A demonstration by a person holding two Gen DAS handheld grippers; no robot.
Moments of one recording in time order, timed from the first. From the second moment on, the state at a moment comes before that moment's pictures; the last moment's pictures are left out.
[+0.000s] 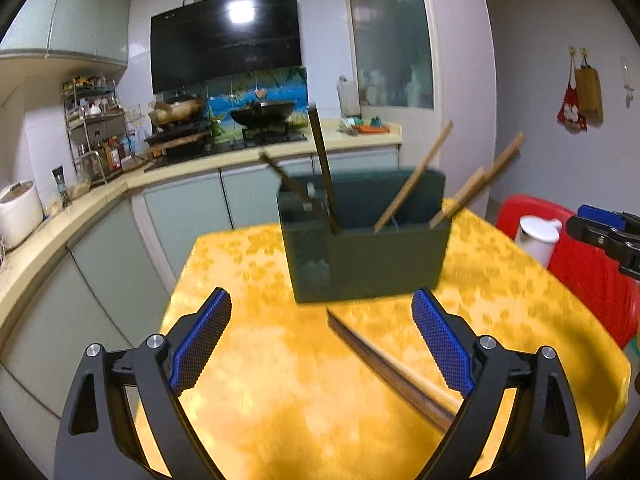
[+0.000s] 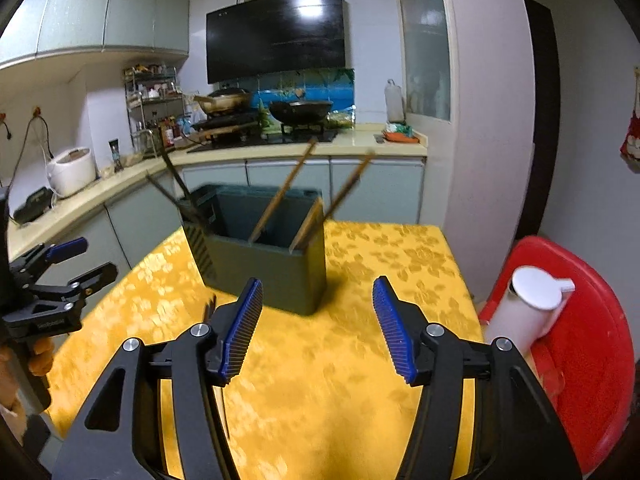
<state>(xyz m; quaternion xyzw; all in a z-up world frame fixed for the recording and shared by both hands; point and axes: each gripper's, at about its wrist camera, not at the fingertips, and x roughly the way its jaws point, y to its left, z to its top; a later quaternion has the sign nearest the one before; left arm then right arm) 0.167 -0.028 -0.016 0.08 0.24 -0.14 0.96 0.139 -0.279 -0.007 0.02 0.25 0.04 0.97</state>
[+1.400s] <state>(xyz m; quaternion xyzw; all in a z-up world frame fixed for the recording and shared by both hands) 0.109 -0.089 -0.140 0.12 0.39 -0.19 0.89 0.110 -0.273 -0.081 0.04 0.31 0.04 0.95</state>
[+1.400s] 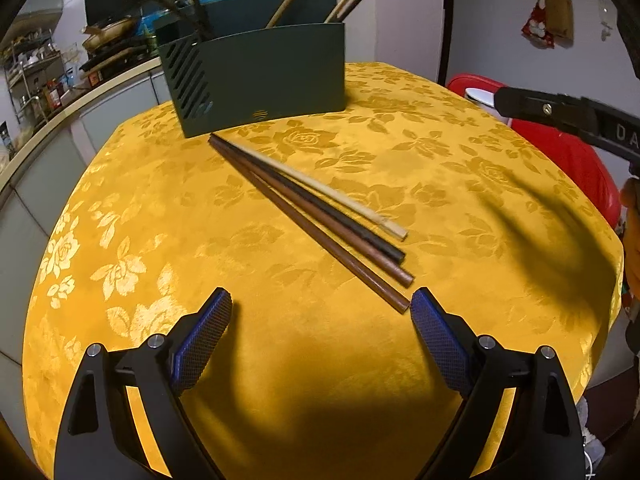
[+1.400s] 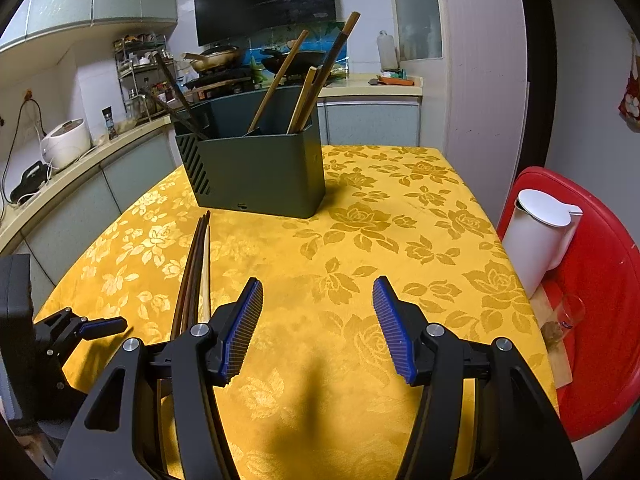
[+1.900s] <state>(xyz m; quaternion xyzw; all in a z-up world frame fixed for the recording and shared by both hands) 0.110 -0.022 -0.139 0.09 0.40 -0.13 0.90 0.116 -0.236 -0.108 0.00 0.35 0.10 0.93</state>
